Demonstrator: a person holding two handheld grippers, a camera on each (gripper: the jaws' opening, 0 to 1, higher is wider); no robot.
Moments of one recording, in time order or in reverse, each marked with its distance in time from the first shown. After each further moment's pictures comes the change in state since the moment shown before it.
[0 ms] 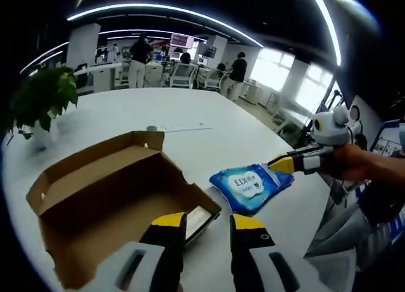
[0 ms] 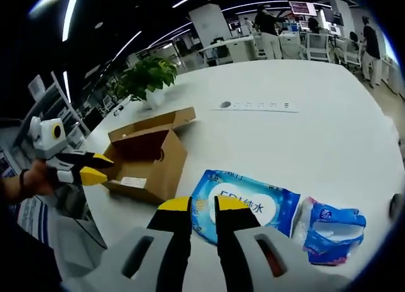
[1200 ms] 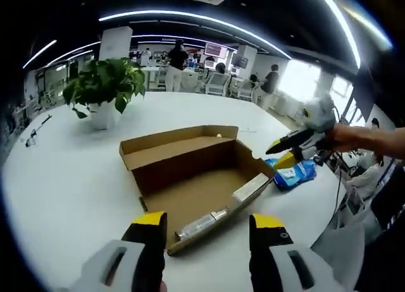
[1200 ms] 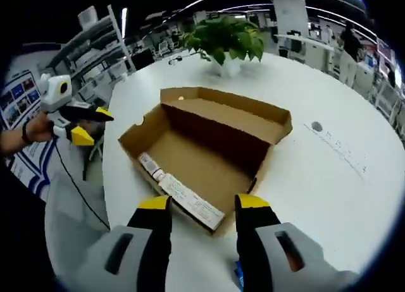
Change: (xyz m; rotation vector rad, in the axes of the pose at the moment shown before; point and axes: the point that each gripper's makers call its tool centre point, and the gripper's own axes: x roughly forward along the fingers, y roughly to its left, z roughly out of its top) left arm -0.130 0.106 -0.049 -0.058 -0.056 0.181; right arm 0.097 0.132 0.004 -0.573 0.312 0.263
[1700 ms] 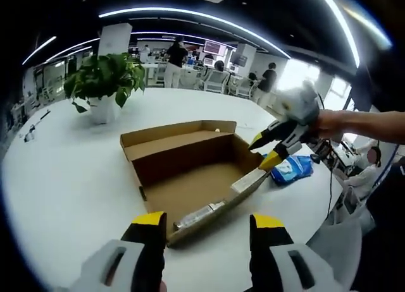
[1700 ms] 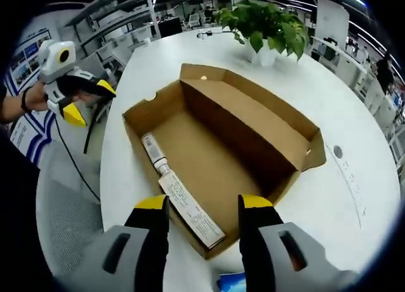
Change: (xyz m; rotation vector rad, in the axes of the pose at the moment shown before) left arm -0.006 -0.001 -0.013 -0.015 0.020 -0.021; right arm 0.026 0.006 0.010 -0.113 0.091 0.062
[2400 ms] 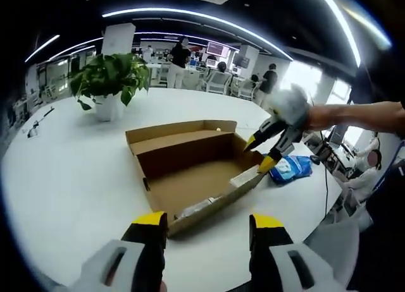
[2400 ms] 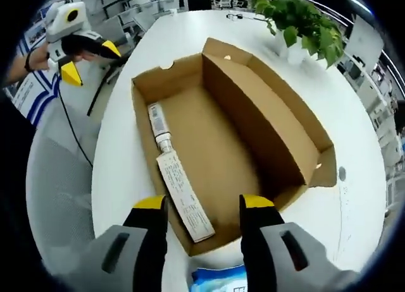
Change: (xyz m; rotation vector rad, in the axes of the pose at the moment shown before) left arm -0.012 0.008 -0.014 -0.026 -0.011 0.011; right arm 0.019 -0.014 -0.020 -0.286 0.191 0.053
